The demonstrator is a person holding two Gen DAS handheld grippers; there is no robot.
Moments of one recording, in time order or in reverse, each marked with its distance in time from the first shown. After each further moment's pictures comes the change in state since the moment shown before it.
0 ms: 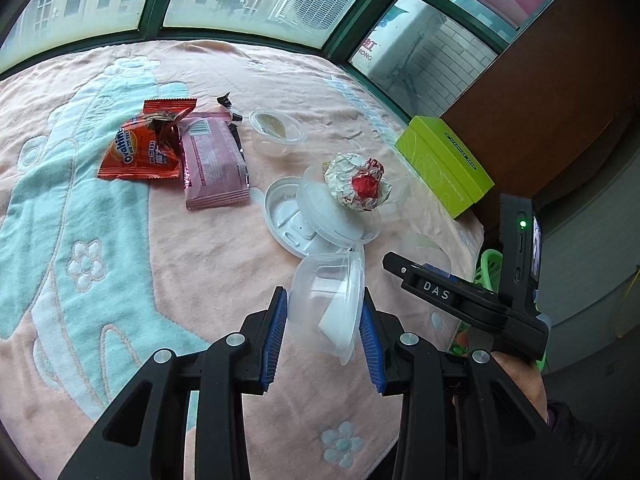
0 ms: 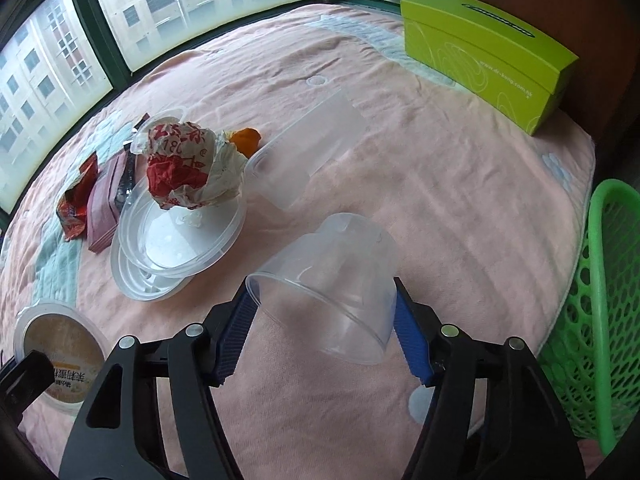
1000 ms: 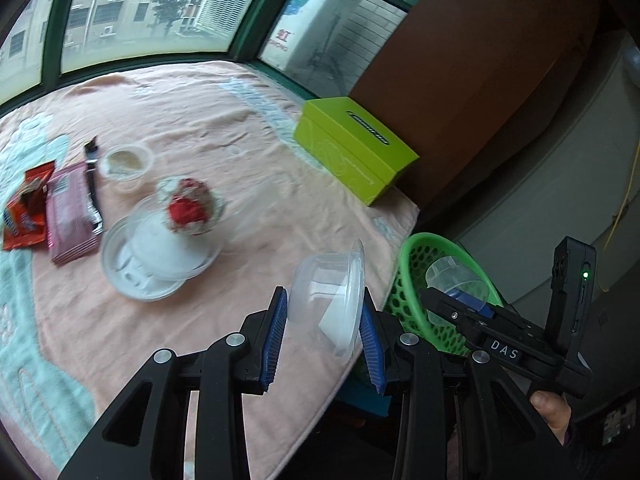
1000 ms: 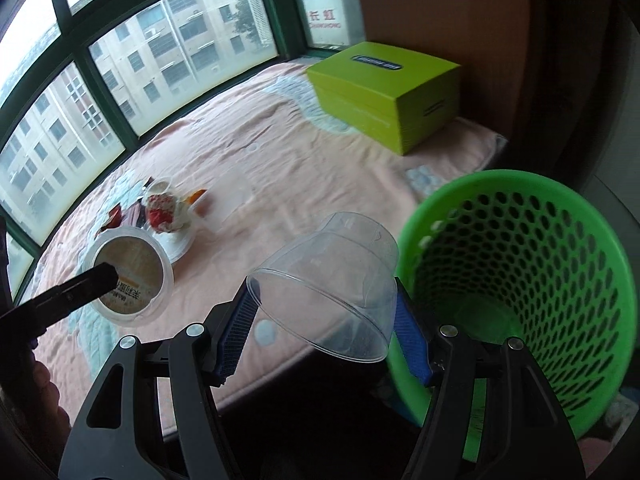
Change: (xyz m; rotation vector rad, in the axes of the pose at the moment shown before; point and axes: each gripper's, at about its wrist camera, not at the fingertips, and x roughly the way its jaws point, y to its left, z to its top) left arm 0.033 -0.137 0.012 0.179 0.024 -0.121; right arm -0.123 -0.134 -0.031 0.102 -0.143 0.037
